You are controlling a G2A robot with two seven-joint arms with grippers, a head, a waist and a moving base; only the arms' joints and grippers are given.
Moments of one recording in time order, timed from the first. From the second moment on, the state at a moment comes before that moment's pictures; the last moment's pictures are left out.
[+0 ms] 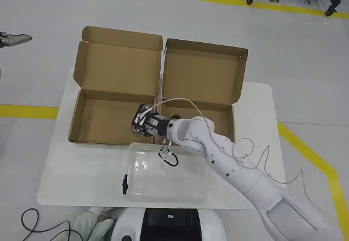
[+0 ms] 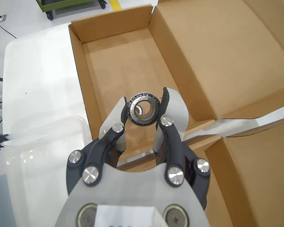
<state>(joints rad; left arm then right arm) 0.60 -0.17 -1.14 -1.49 0.83 -0.81 -0.08 -0.74 -1.49 0.58 -1.21 -1.12 -0.41 0.34</state>
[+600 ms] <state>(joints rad) 0.60 -0.17 -1.14 -1.49 0.83 -0.81 -0.08 -0.64 -1.61 0.48 -0.96 -1.13 -0.41 0.31</state>
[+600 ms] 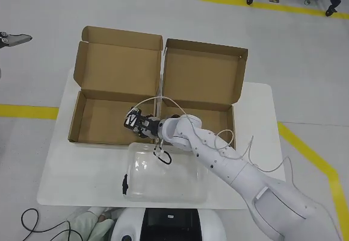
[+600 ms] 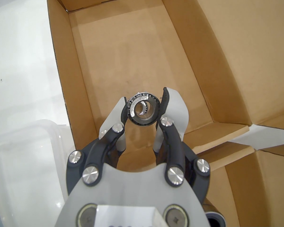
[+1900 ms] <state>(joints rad) 0.60 -0.17 -1.14 -1.49 0.83 -0.81 -0.08 -0.87 -1.49 0.85 -1.31 -1.26 -0.57 0.17</state>
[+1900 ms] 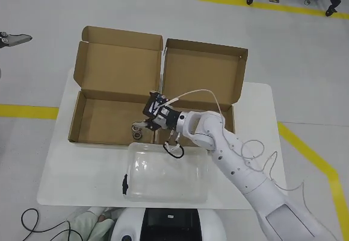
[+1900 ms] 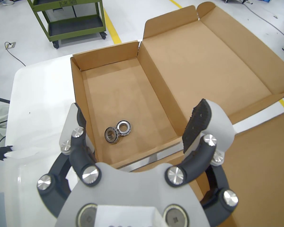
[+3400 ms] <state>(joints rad) 0.60 -0.17 -1.14 -1.49 0.83 -0.81 -0.08 -1.86 -1.31 1.71 -2.18 -1.28 -0.35 0.29</state>
